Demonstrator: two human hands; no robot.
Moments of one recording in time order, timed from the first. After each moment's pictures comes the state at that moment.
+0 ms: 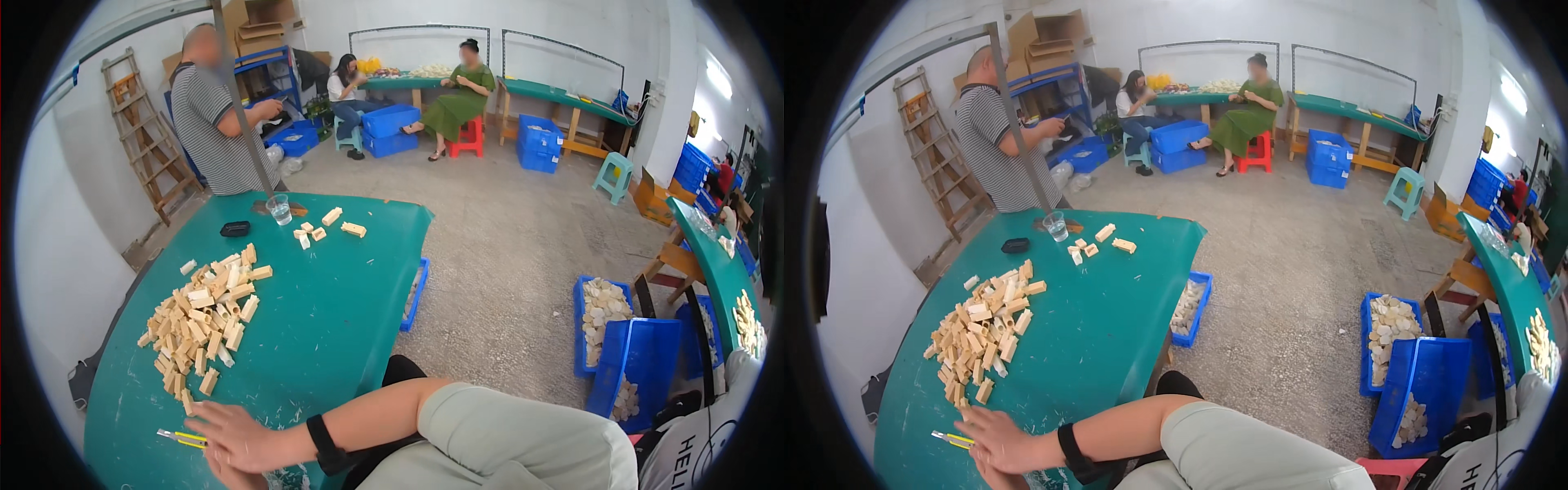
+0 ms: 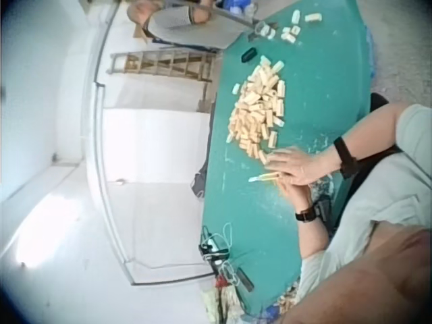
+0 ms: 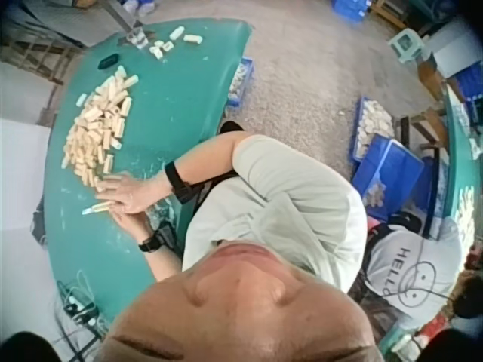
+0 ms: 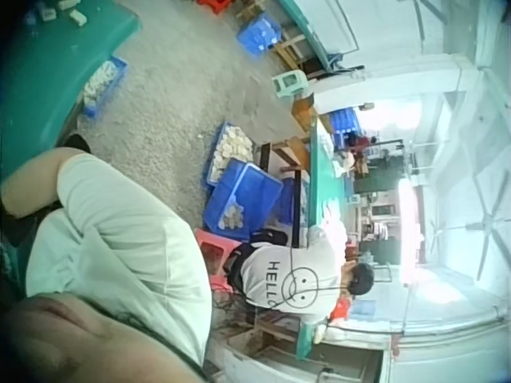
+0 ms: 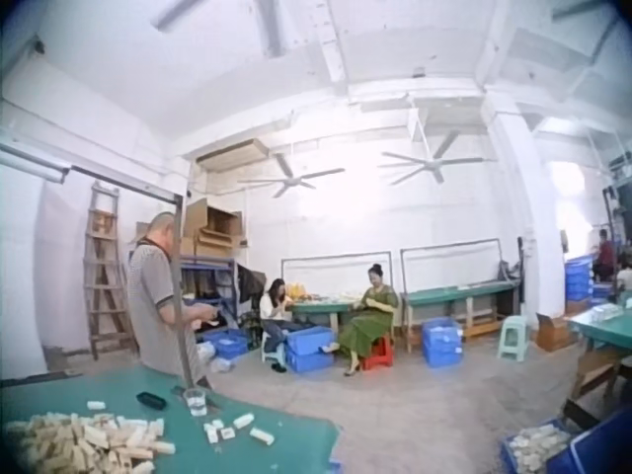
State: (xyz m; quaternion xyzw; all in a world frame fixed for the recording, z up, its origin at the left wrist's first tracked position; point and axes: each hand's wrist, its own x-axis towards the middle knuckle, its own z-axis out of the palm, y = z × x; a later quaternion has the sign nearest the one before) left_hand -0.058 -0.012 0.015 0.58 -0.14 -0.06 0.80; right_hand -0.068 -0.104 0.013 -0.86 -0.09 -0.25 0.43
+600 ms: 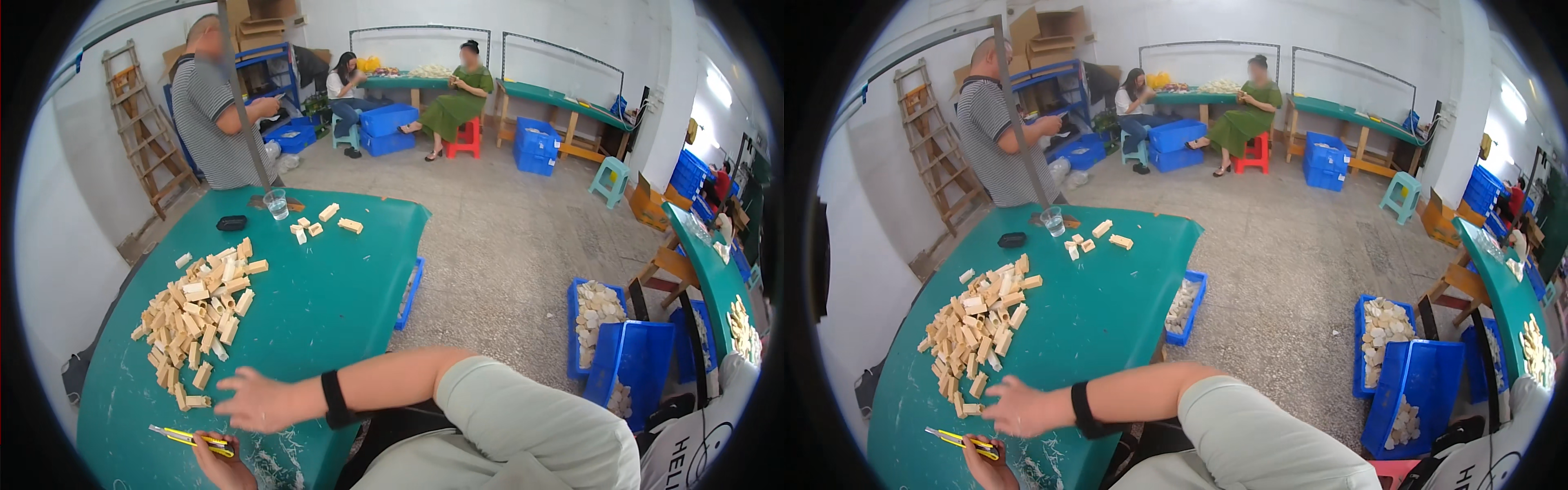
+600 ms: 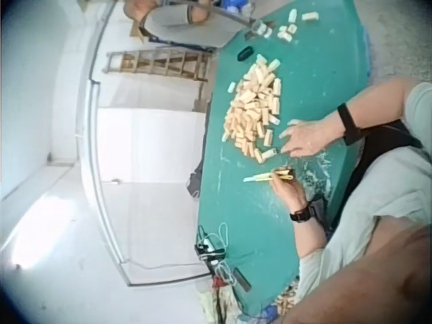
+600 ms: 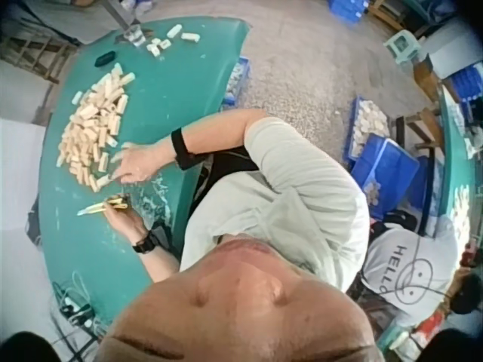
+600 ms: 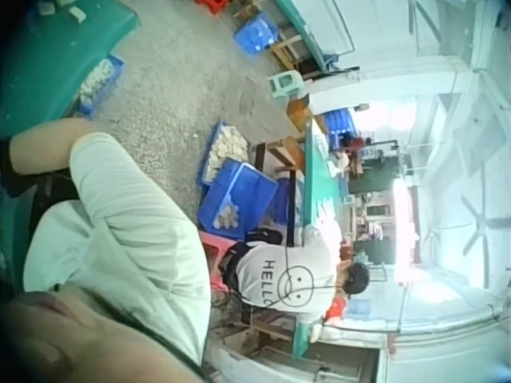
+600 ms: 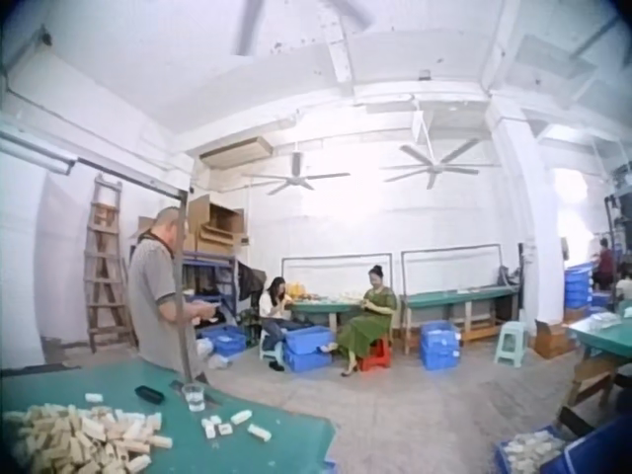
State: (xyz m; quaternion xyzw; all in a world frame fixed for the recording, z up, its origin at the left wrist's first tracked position) left_hand -0.042 0.000 0.013 0.53 -0.09 -0.14 0.83; right_hand -0.081 -0.177 0.003 -0.93 -0.16 -0.18 0.27
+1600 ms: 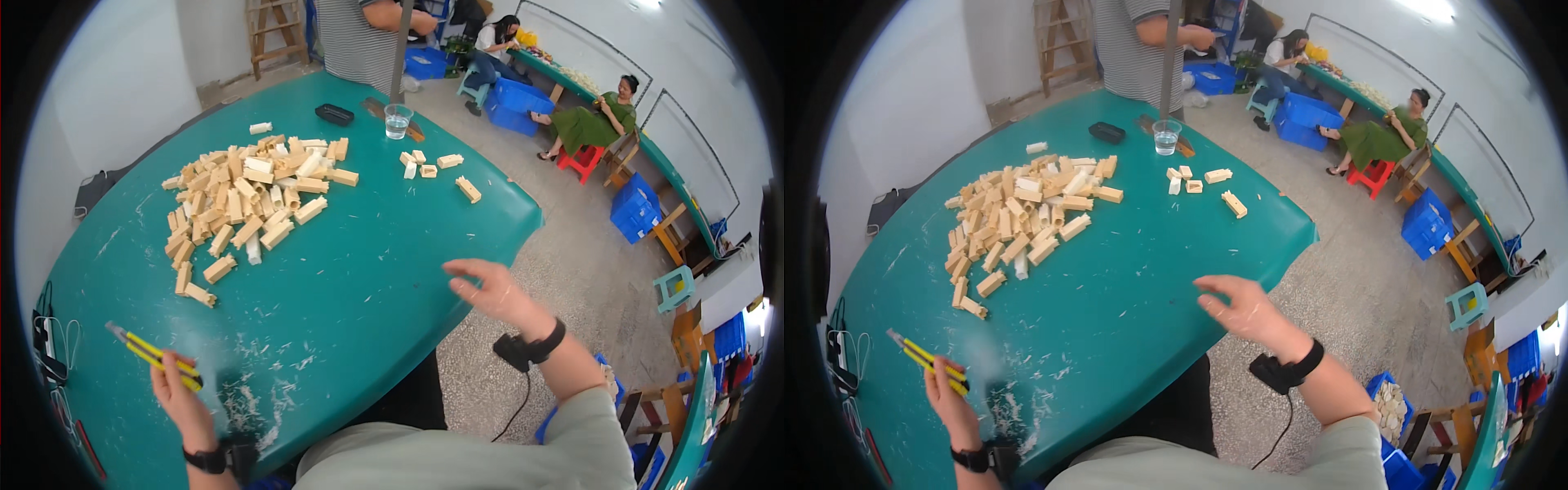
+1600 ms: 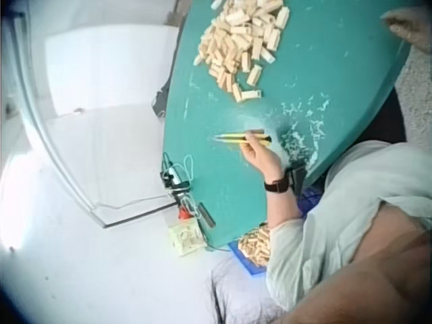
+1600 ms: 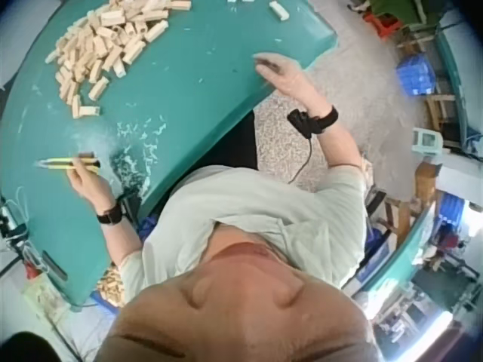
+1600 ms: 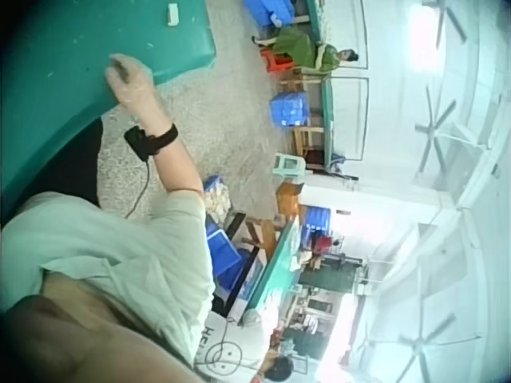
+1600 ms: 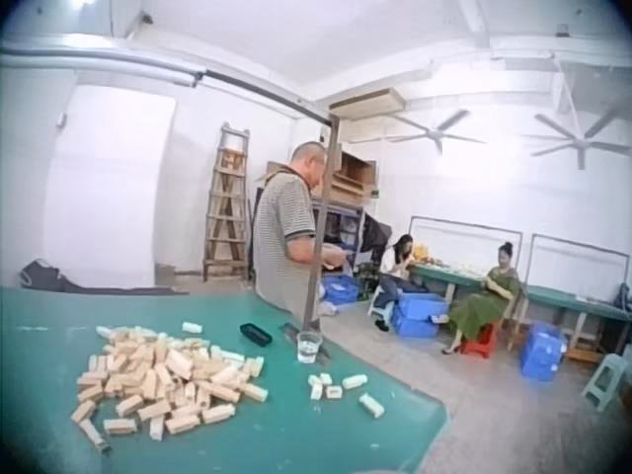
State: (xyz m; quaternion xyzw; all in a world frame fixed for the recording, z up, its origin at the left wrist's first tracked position) left_hand -0.020 0.016 -0.014 0.71 -0.05 0.09 0.70; right_hand -0.213 -0.394 0.008 -0.90 0.14 -0.14 0.40
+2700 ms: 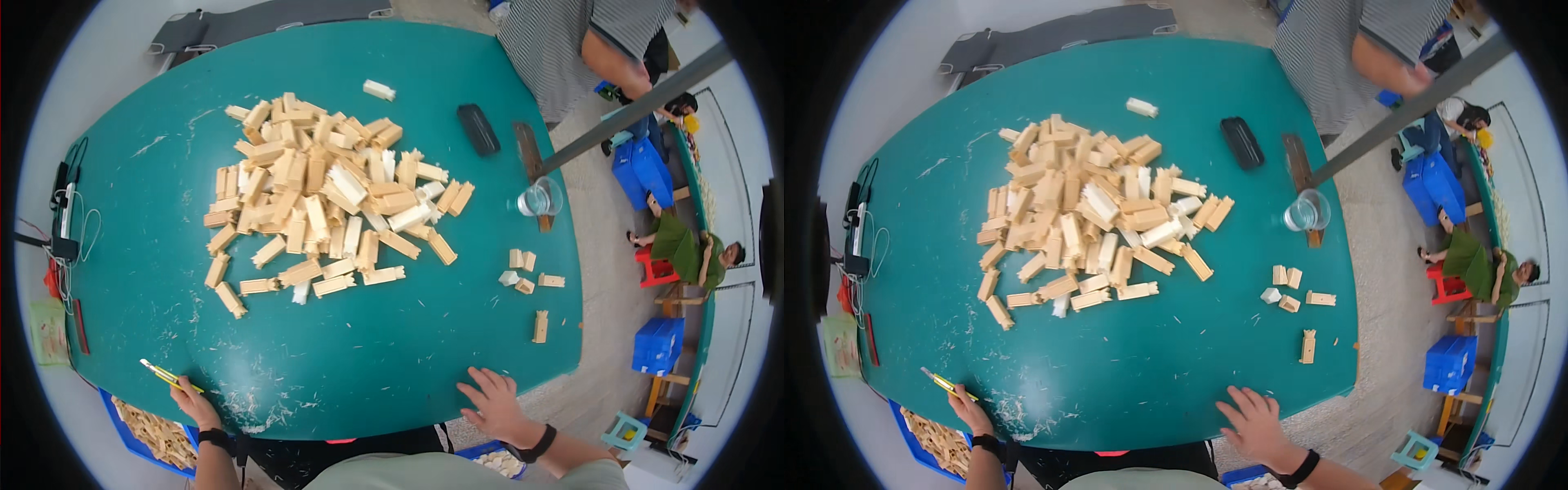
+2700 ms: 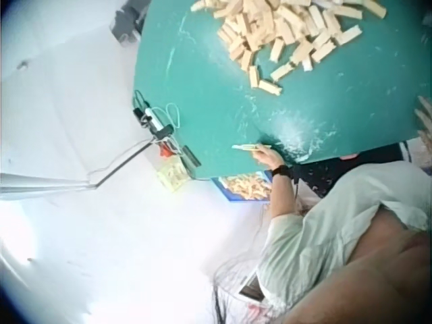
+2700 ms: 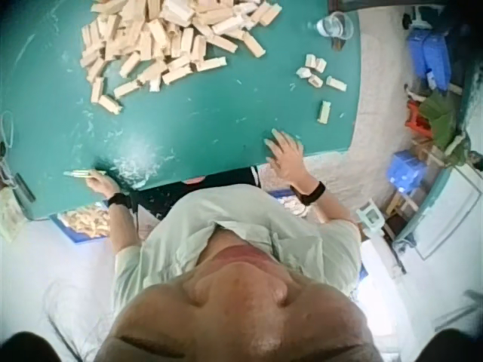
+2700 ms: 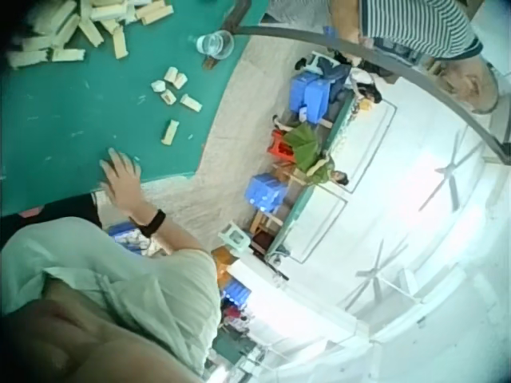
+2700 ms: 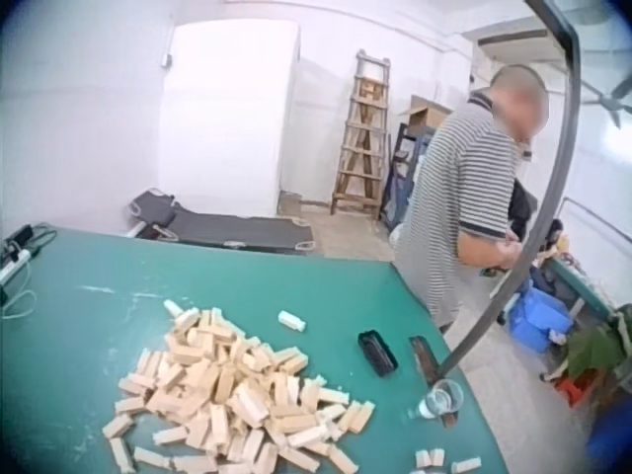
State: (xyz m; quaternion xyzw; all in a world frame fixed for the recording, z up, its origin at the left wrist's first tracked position) left_hand -0.065 0.071 -0.065 0.87 0.30 0.20 0.33; right_hand -0.145 -0.476 0.030 -0.96 -0.06 0.19 0.19
